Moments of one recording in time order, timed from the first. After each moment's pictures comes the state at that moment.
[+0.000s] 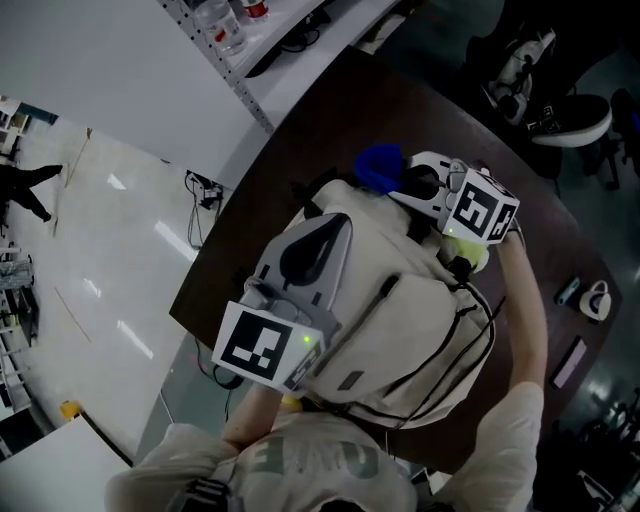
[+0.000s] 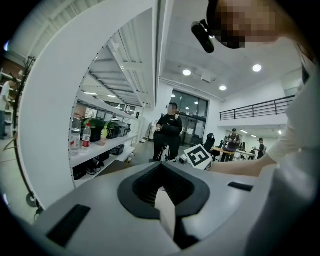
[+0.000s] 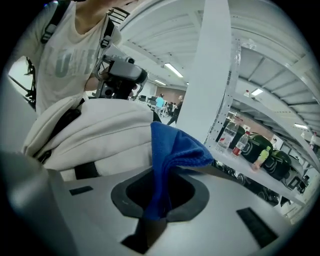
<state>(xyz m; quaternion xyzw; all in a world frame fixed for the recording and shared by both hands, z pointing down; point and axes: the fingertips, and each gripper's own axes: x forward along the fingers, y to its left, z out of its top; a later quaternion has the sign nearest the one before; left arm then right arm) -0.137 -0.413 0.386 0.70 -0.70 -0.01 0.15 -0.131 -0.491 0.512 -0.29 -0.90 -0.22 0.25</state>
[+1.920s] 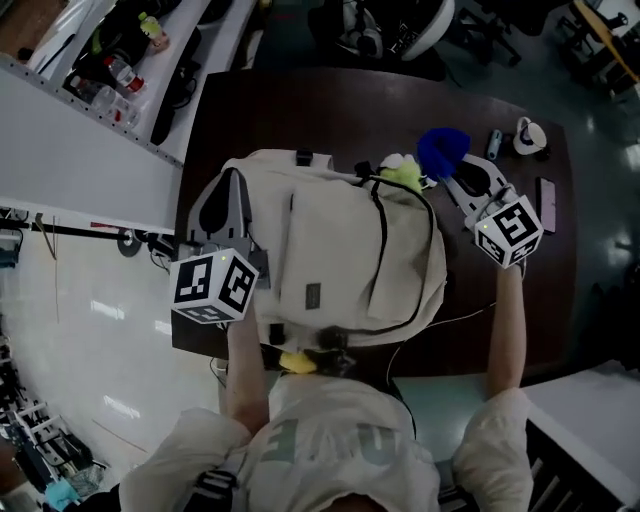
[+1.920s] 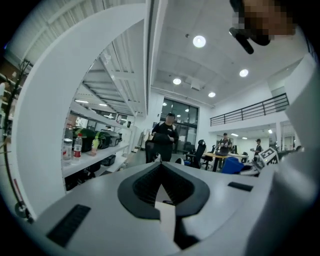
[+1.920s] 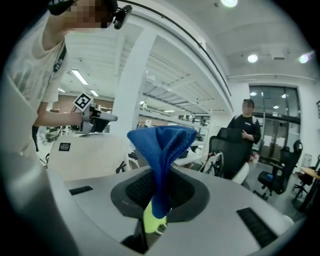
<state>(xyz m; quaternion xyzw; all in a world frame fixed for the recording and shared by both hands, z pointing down) -0.111 -0.393 0.367 0.73 -0.67 -0.03 0.10 0.188 -0.476 0.425 0.27 -0.95 -0.05 0.17</state>
